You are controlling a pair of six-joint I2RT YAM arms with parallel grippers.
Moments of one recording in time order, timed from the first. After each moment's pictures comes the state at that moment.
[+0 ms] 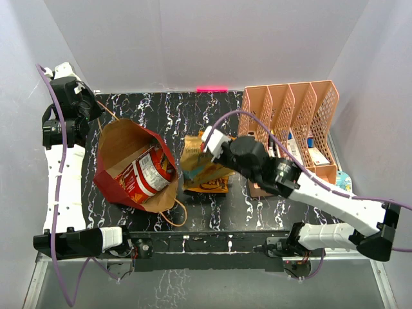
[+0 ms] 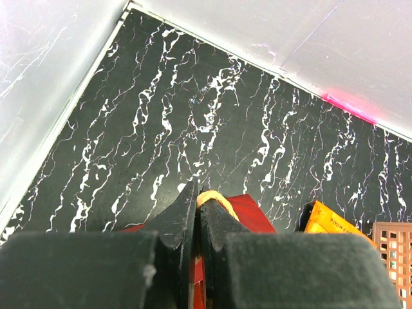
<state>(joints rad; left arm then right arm) 0.09 1.26 1.61 -0.79 -0.14 -0.32 1.09 1.13 1.17 -0.42 0.40 -0.45</state>
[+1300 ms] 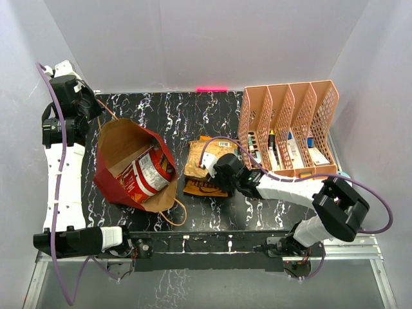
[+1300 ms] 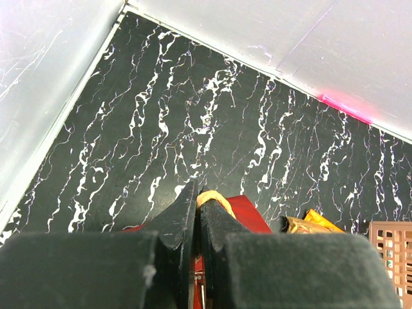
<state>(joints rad) 0.09 1.27 1.63 -0.79 -0.13 -0.32 0.87 1.44 0.74 -0.07 0.00 -0.23</state>
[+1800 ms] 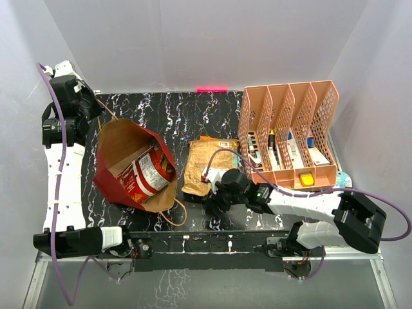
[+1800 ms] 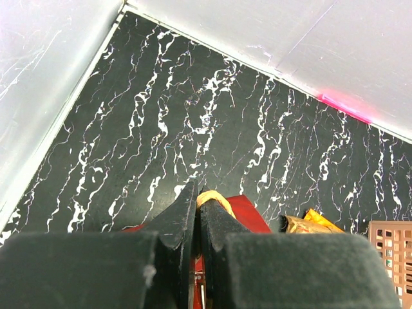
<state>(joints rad) 0.09 1.27 1.63 -0.79 -0.13 -0.32 1.00 1.28 0.62 -0.01 -0.21 0.03</state>
